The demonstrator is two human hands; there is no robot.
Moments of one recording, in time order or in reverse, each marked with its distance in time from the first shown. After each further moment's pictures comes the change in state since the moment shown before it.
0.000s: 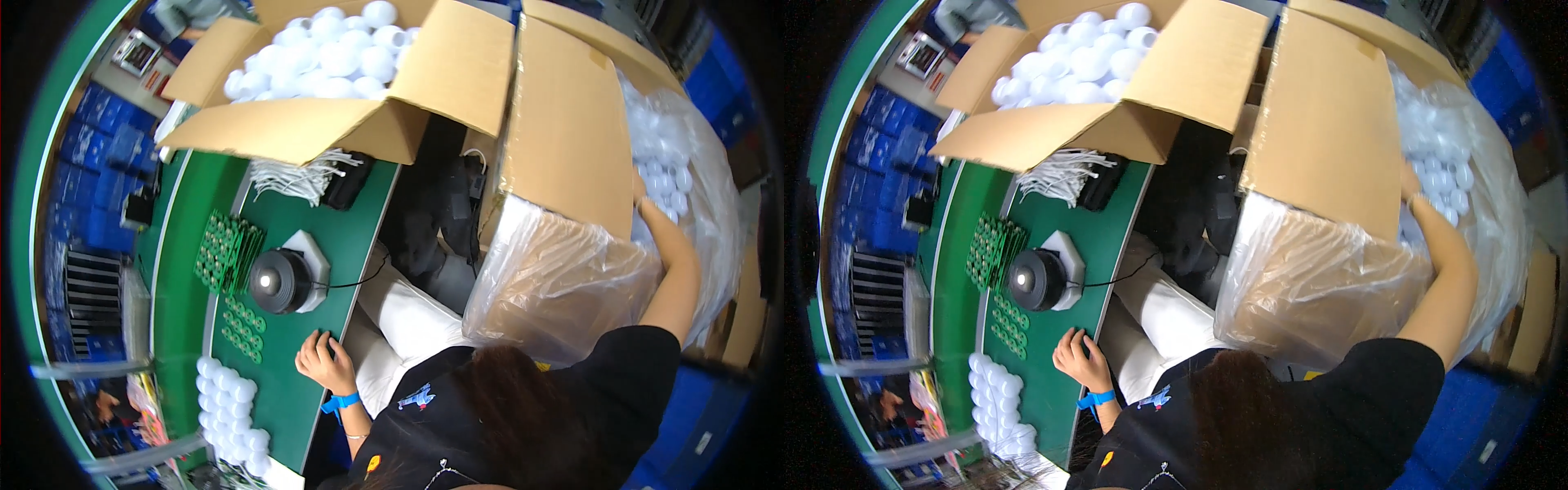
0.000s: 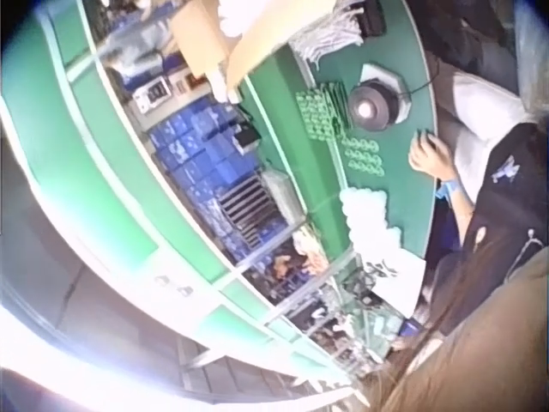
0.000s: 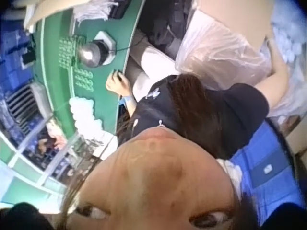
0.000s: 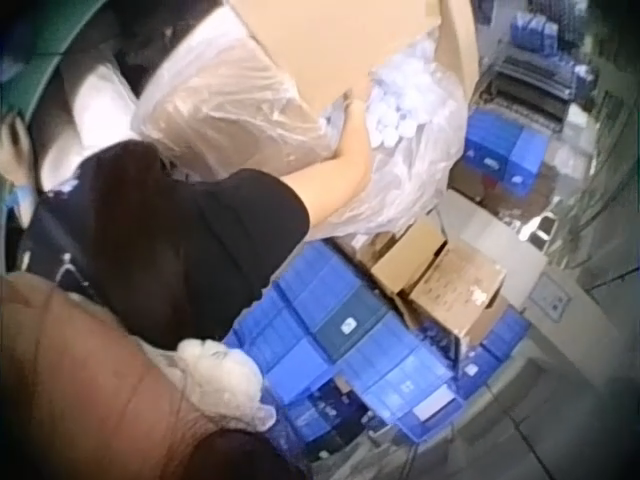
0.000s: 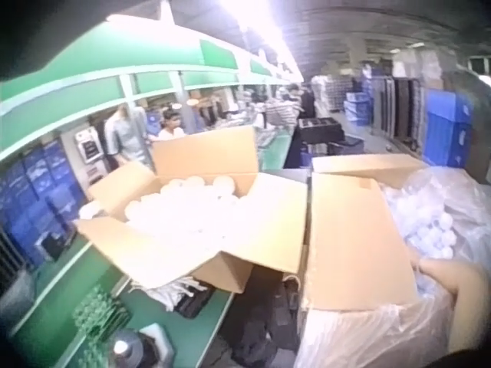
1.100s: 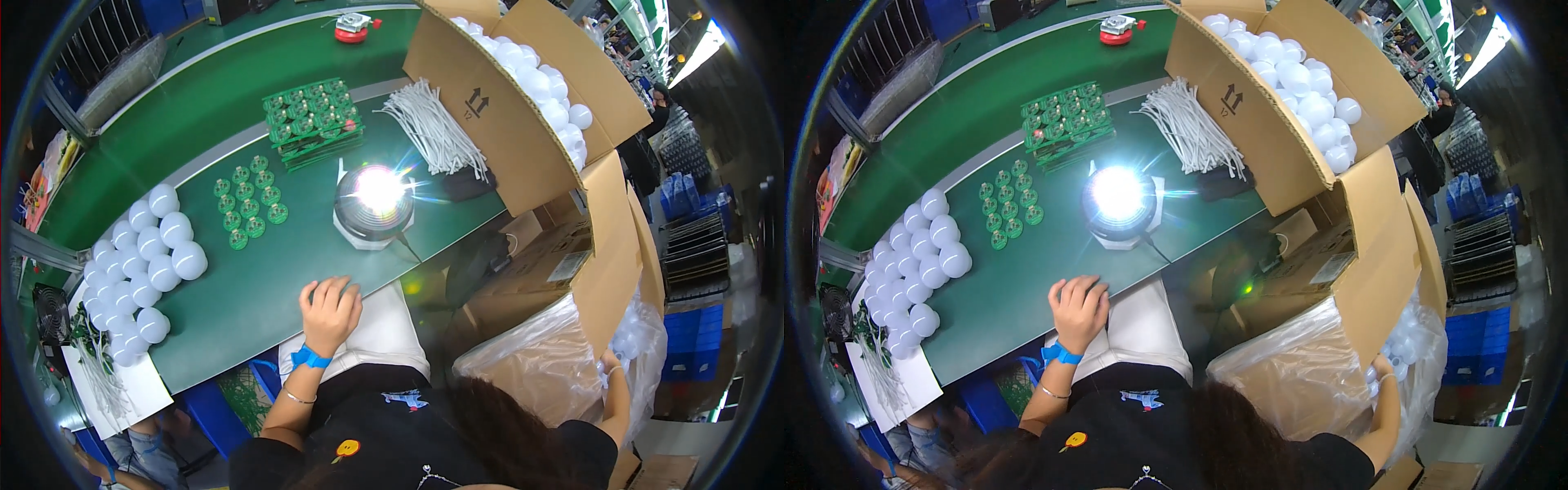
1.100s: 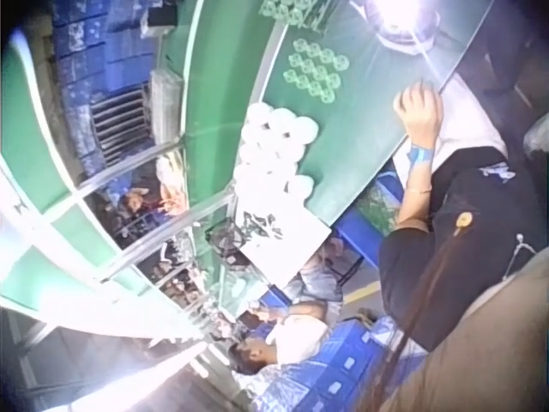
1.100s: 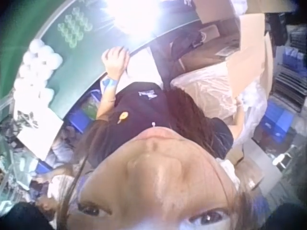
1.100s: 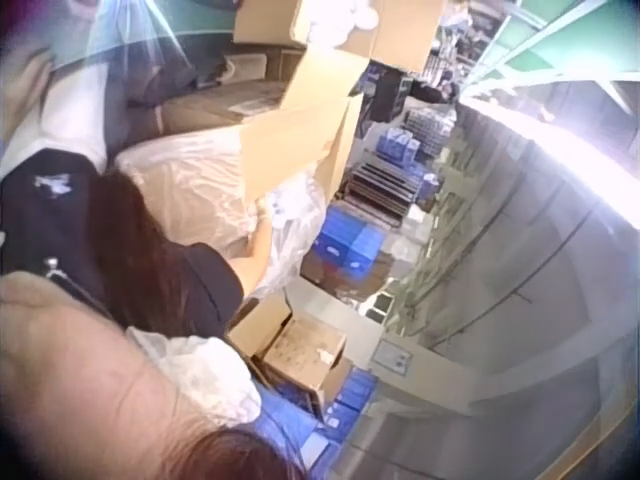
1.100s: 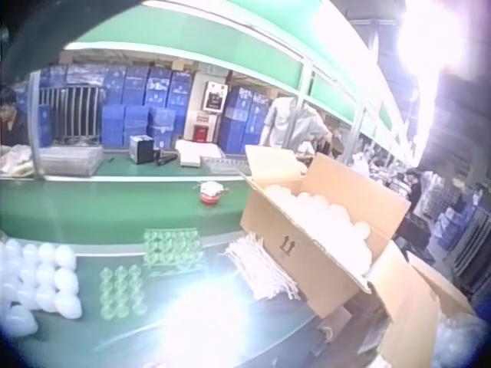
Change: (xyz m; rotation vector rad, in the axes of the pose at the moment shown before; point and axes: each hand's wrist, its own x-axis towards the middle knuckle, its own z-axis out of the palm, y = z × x) left_hand -0.013 -0.024 0.002 -0.195 0.055 -0.089; right_hand -0.061 0.003 -0.081 0.226 -0.476 0.266
